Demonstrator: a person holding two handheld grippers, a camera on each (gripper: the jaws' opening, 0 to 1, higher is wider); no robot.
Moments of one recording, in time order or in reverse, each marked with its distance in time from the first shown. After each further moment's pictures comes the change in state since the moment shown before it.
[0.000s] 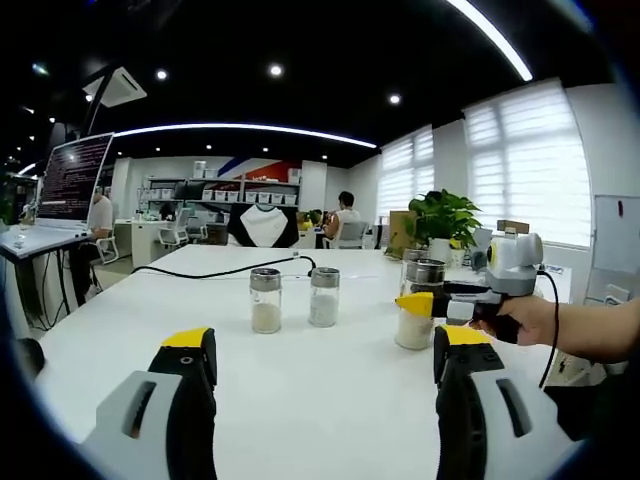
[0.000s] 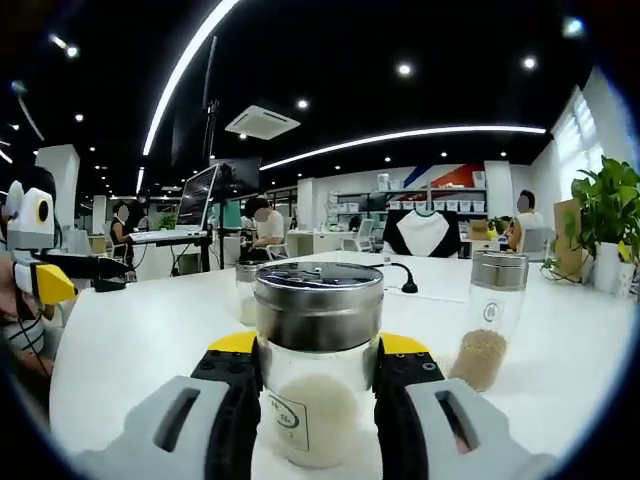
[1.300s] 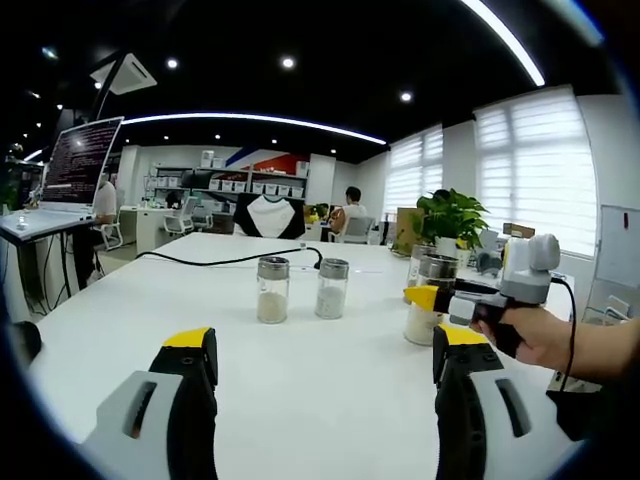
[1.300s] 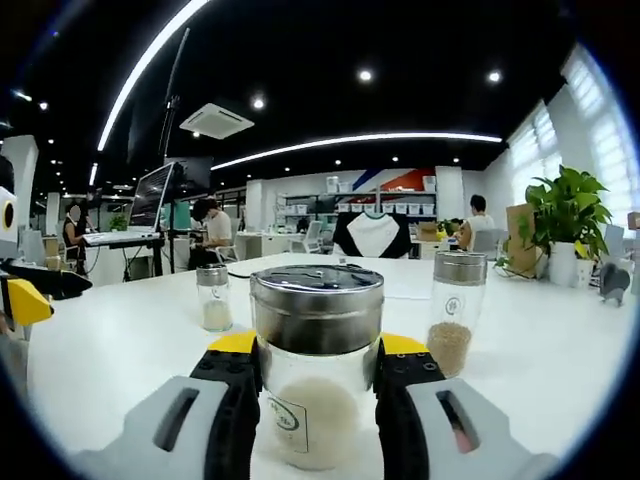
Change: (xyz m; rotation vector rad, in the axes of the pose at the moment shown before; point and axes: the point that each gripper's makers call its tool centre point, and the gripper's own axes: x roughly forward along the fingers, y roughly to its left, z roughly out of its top) left arm 0.001 0.009 -0.009 -0.046 0.021 0.023; right arm -0.005 -0.012 0.000 0.006 -0.005 -0.253
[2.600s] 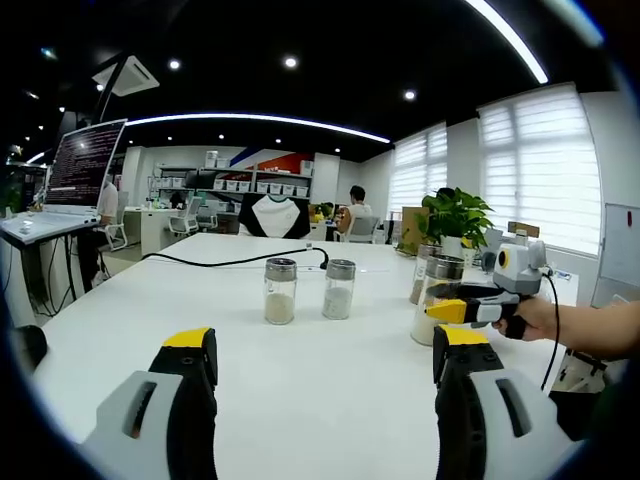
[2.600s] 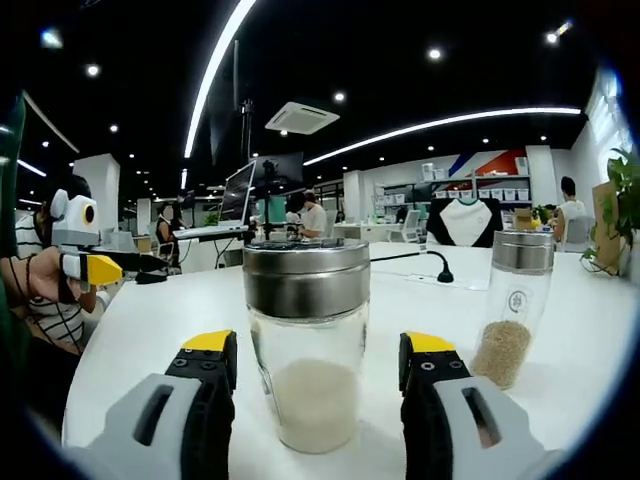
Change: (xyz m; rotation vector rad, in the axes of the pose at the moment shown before) left arm -0.001 0.006 0.001 0.007 0.009 0.023; right arm -0.012 0.012 -0.012 0.044 0.029 0.450
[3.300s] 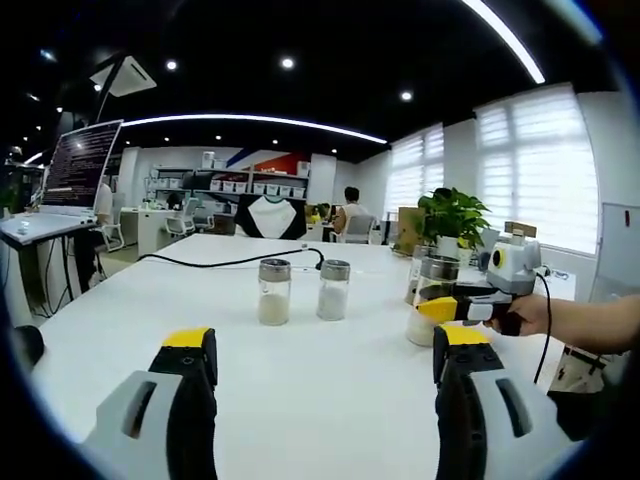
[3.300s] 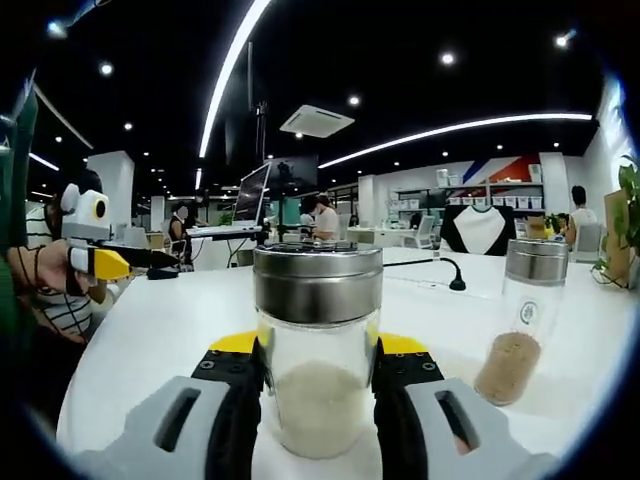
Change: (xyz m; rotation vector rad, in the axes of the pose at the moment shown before) left arm 0.001 -0.006 0.000 0.001 -0.004 -0.013; right arm 0.006 0.006 0.000 -0.063 -0.001 0.094
